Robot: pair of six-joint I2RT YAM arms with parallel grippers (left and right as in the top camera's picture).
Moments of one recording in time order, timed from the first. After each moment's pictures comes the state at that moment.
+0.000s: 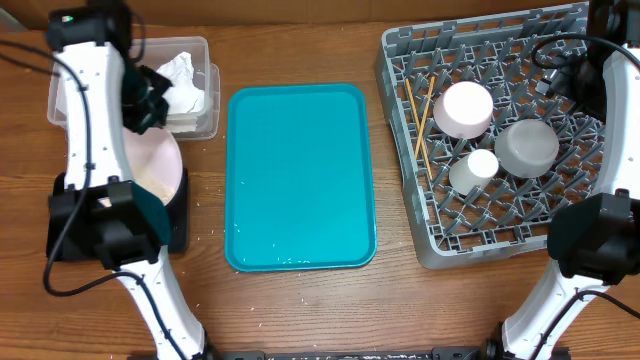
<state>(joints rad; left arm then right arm) 0.21 2.23 2.36 -1.68 0.05 -0.83 -0.22 2.08 2.23 -1.53 0.27 0.41</state>
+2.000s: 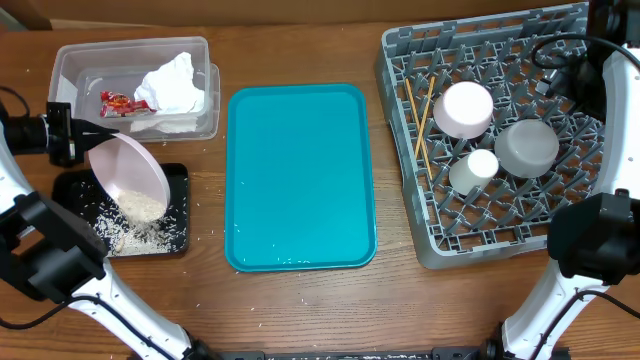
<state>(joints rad) 0.67 2.23 2.15 -1.62 0.83 -0.62 -0.22 2.08 2.23 -1.53 0.27 0.41</state>
